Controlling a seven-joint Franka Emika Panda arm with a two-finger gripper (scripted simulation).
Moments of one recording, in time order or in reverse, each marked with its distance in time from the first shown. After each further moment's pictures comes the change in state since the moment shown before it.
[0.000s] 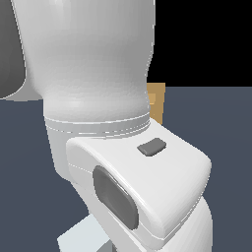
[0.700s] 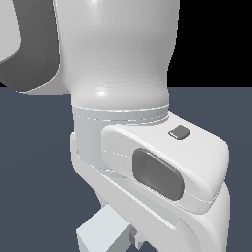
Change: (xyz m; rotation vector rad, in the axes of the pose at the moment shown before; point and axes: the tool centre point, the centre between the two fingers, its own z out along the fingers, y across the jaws) arm 0.019 0.006 -0.005 0.003 -0.003 -0.067
